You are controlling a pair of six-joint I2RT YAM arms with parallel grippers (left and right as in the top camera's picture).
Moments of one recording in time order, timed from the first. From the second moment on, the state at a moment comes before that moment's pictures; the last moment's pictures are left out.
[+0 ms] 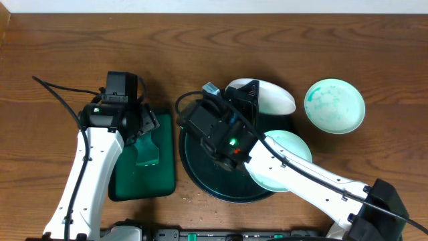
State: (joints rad) left arm -0.05 1.35 1.09 -1.00 -0.11 -0.51; right arm 0.99 1.69 1.39 -0.70 1.32 -0.76
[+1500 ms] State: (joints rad) left arm -0.05 1.35 1.09 -1.00 -0.11 -0.51; right arm 0.86 1.69 1.39 -0.74 1.17 -0.55
